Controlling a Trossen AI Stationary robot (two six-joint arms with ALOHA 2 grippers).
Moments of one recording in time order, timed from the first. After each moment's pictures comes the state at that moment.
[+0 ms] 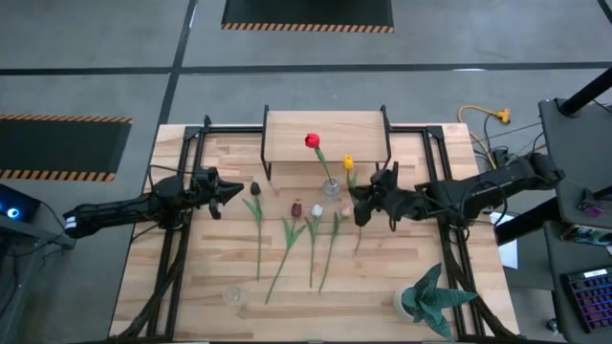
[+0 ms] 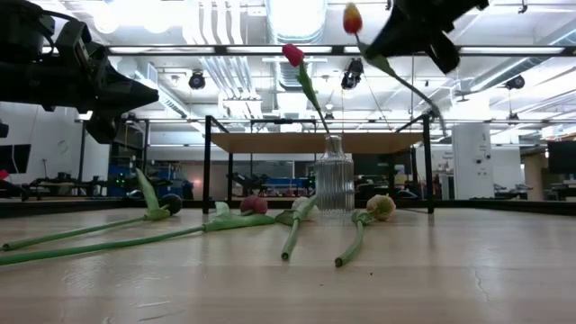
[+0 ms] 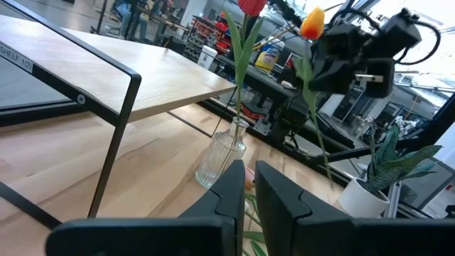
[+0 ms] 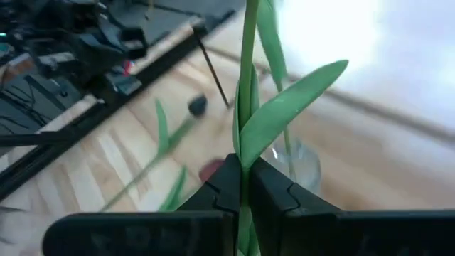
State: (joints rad) left arm 0.18 0.13 0.01 0.08 -0.08 -0.45; right arm 0.24 1.18 0.86 -0.26 0.67 0.78
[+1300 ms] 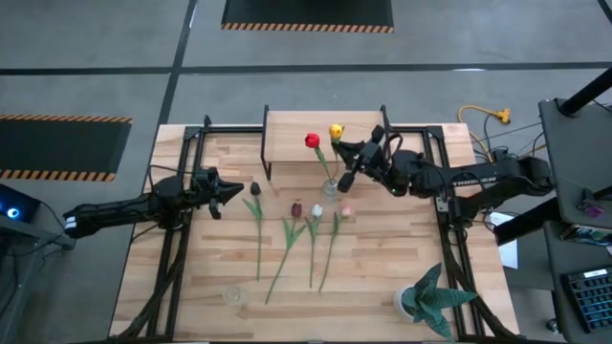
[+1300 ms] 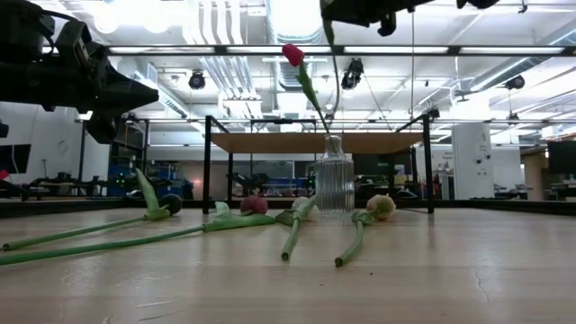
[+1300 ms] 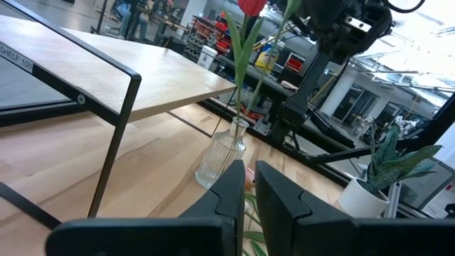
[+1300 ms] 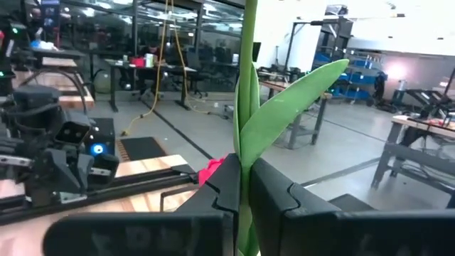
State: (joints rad) left arm 0.19 0.13 0.01 0.09 -0.08 -0.45; right arm -0.04 1.29 0.86 0.51 0.54 -0.14
